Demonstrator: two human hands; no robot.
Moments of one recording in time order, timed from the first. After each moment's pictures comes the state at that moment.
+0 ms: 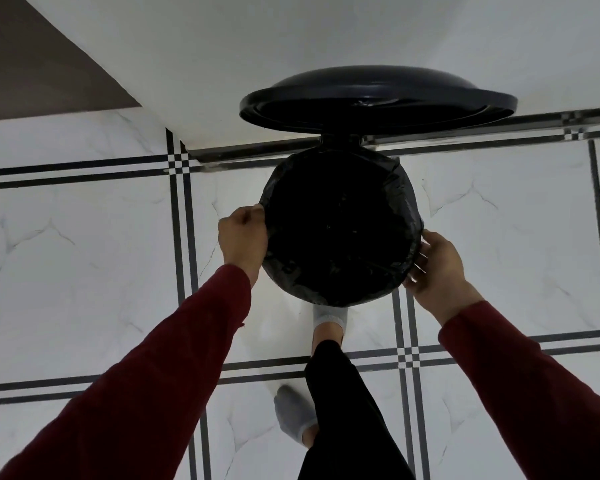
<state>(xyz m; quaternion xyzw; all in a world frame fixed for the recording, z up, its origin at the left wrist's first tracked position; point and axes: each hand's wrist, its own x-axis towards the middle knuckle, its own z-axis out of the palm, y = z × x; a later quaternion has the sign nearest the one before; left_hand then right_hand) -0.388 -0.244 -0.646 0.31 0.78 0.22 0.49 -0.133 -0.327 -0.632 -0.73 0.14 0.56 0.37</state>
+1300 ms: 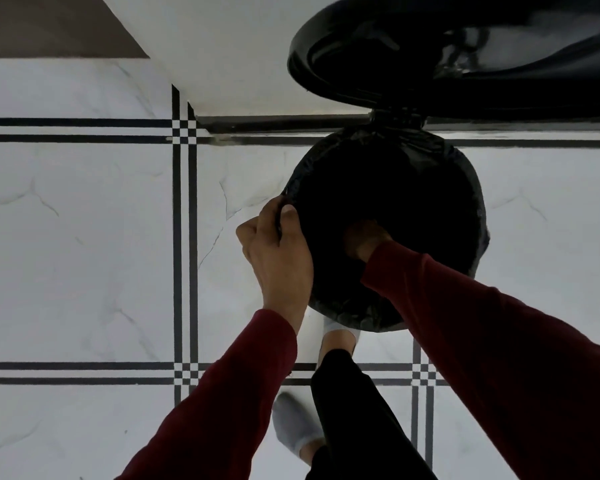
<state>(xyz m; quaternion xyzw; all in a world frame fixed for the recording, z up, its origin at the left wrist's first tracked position) -0.366 -0.269 -0.661 0.25 0.78 0.31 0.47 -0.234 -0.236 -0.778 -0.62 -0.59 0.37 -0.36</state>
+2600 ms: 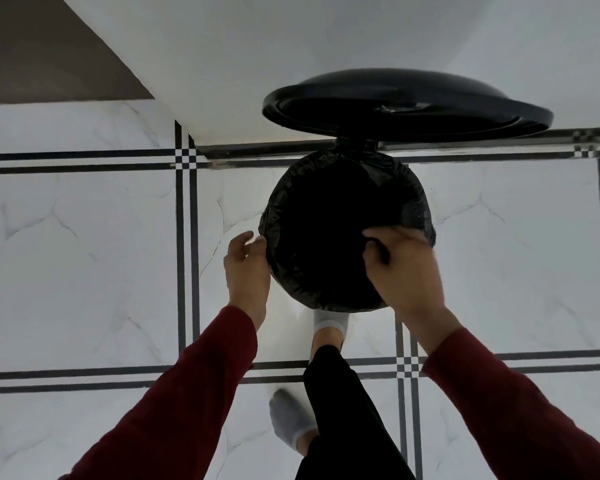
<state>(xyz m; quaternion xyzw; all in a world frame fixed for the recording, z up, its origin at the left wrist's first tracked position) -0.397 -0.291 -0.646 0.15 0.77 0.28 0.55 -0.182 -0.322 -0.625 -0.78 -0.56 0.24 0.15</state>
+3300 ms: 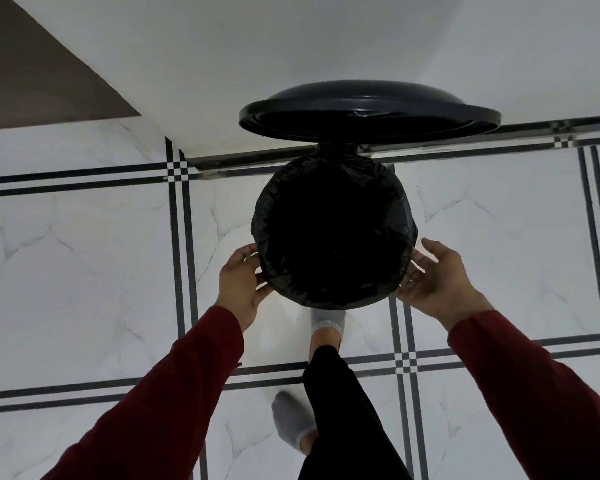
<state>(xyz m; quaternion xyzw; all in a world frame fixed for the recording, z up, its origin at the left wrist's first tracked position) -0.405 -0.295 -0.648 0.10 0.69 0.26 0.67 -0.109 -0.337 -0.638 -0.63 0.25 0.62 0.40</state>
